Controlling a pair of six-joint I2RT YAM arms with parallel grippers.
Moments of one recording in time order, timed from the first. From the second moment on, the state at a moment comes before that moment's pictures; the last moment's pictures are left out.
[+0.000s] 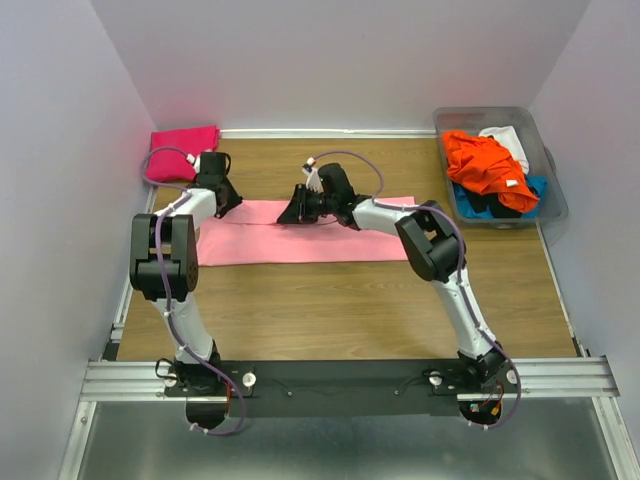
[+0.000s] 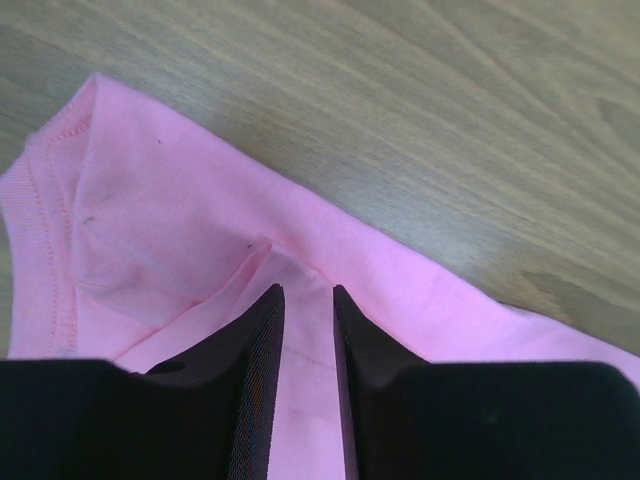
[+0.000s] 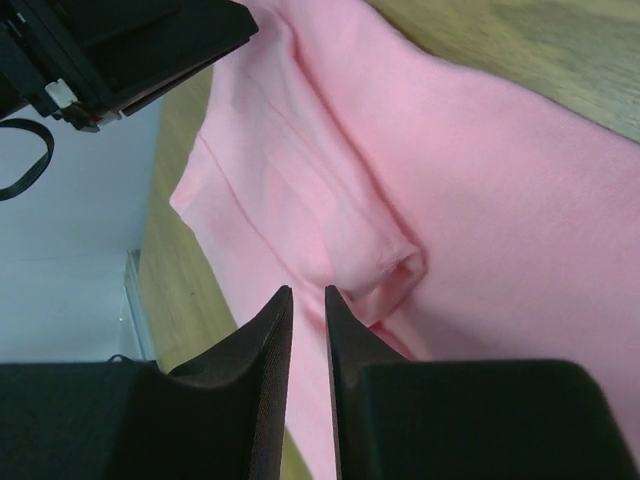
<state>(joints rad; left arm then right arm) -0.02 1.91 1.24 -0.19 -0.10 -0.54 0.66 2.42 1.70 0.23 -0.59 0.76</state>
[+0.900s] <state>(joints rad) -0.13 1.74 1.14 -0.29 -0.18 -0.68 0.58 1.86 1.16 -0.19 0.19 0.24</state>
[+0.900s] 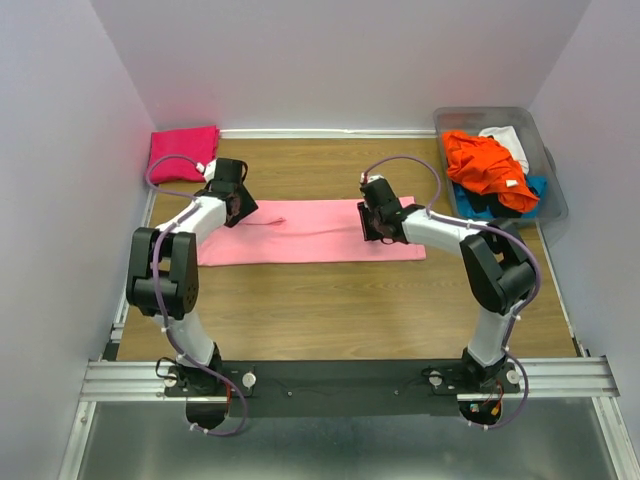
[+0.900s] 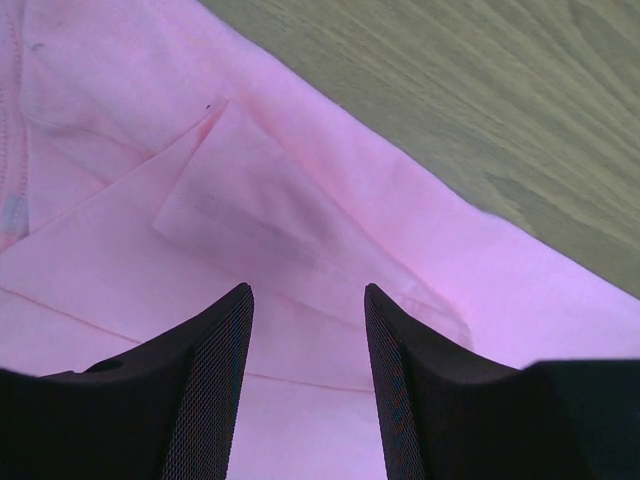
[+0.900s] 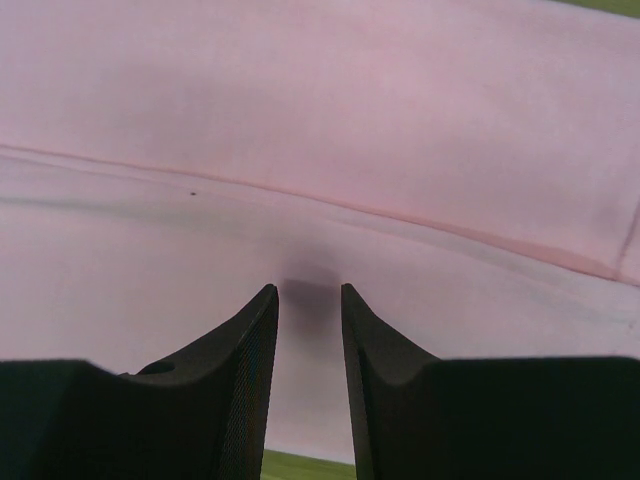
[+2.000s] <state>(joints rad) -0.36 2.57 2.27 -0.50 -0.09 -0.38 0.95 1.88 1.21 -0.52 -0.22 0.28</state>
